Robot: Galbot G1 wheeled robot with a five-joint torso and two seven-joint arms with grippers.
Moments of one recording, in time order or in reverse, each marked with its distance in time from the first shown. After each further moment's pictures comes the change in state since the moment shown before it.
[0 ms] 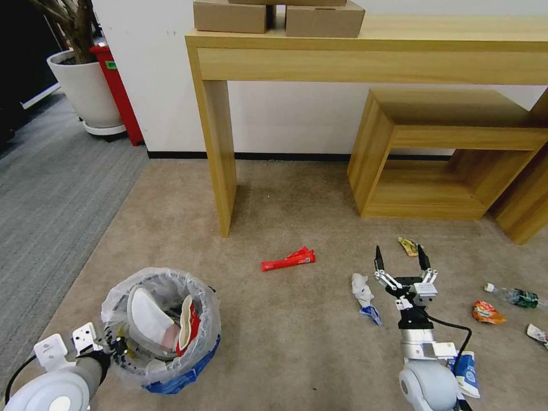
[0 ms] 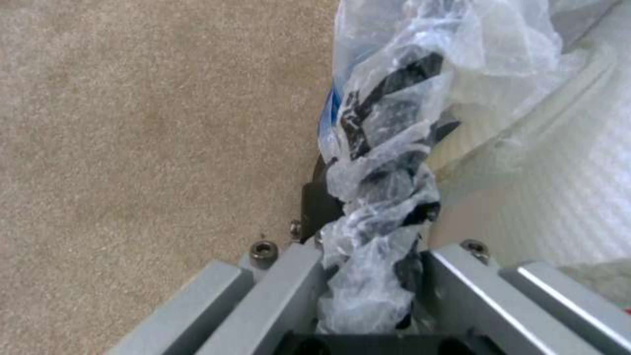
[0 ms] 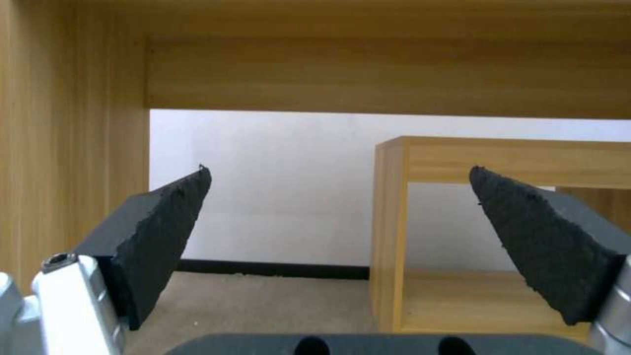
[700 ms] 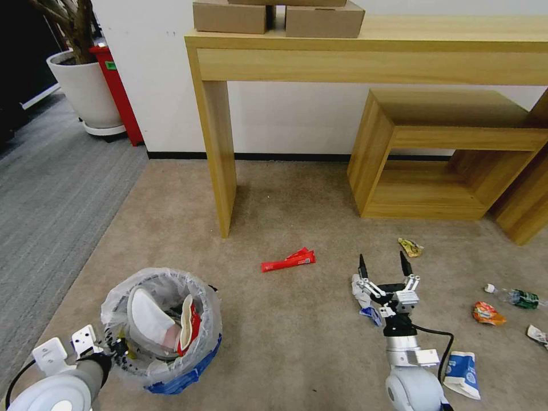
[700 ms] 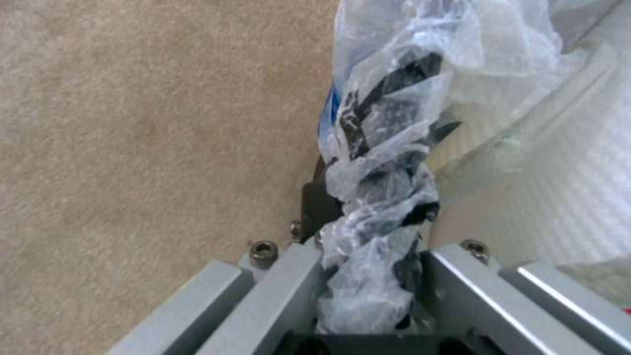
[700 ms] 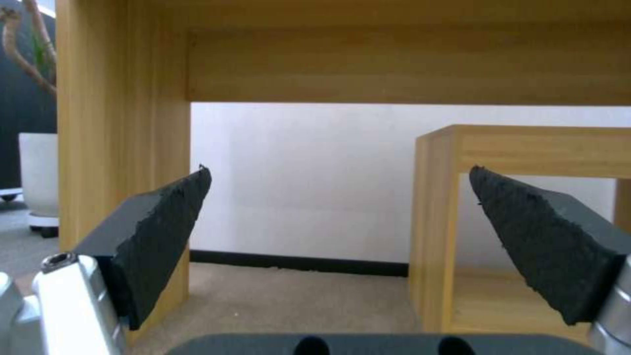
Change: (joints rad) left arm 0.008 -0.037 -0.008 -0.025 0.013 -0.002 -0.005; right arm 0.034 0.035 -0.083 -0.036 -0.049 0.009 -0.017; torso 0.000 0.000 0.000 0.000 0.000
